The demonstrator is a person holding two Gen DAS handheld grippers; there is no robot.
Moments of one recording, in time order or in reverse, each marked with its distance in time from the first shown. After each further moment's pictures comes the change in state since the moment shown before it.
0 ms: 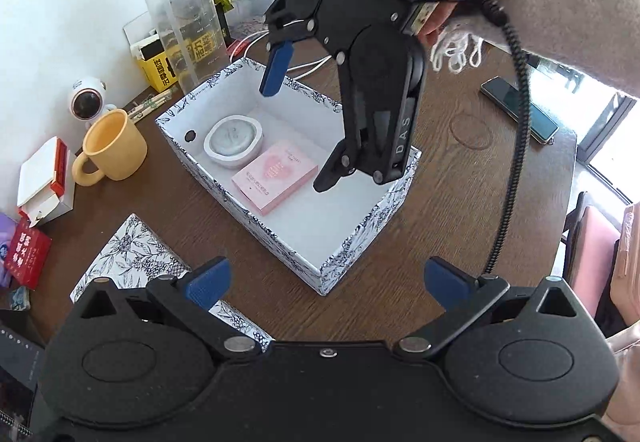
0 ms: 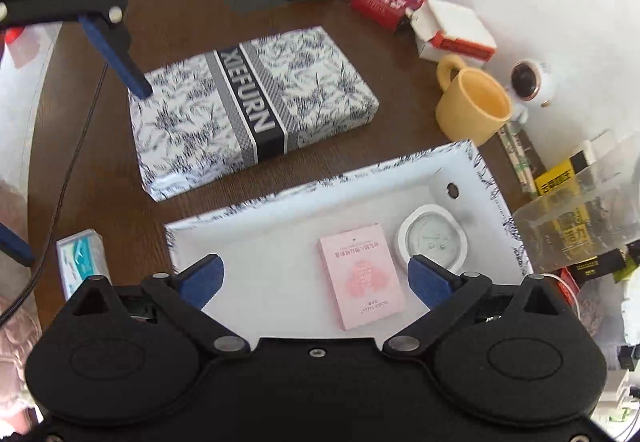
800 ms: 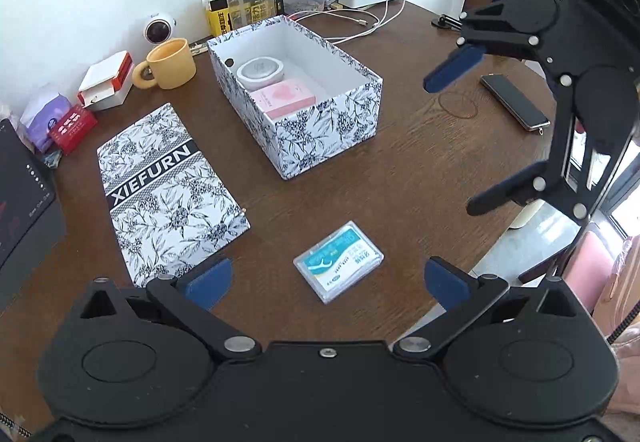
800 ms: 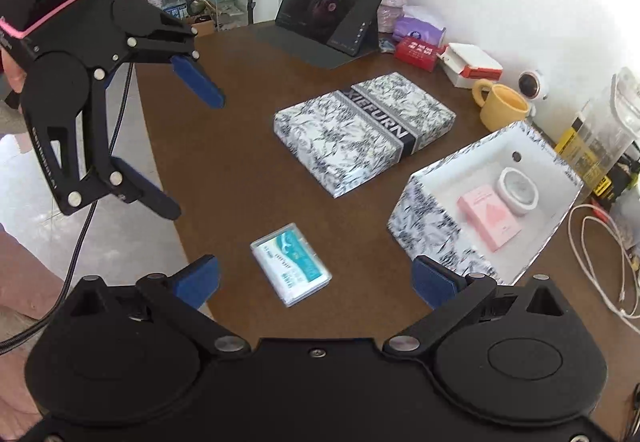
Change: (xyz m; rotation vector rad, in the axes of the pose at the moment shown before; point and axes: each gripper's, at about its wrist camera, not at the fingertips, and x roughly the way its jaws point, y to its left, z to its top) left arm -0.067 -0.095 -0.122 -0.224 -0.026 0.118; right arm -0.080 0.212 -0.093 0.155 -0.162 0.013
